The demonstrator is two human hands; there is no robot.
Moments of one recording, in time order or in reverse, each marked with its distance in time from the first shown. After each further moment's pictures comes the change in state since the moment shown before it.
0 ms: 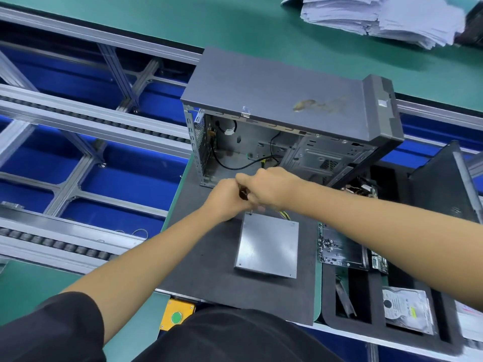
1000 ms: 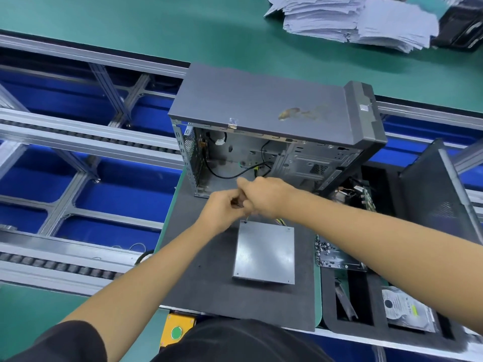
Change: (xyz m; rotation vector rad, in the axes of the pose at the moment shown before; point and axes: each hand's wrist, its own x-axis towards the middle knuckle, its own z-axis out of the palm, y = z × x) left_hand -0.001 -0.013 0.013 -0.181 0.073 0.093; right_hand -0.009 0.000 -0.001 0.241 -0.043 0.096
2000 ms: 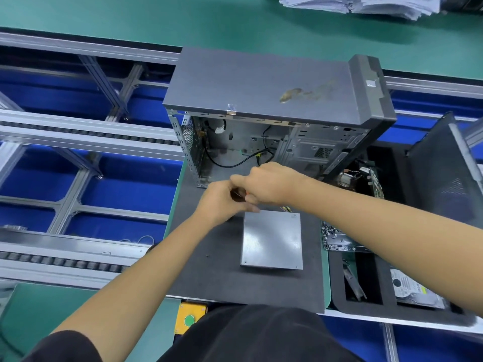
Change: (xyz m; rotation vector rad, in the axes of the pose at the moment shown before) left_hand -0.002 0.002 -0.013 0.219 -0.057 -0.100; right_hand 0.007 -0.001 0.005 -0.270 0.121 -0.152
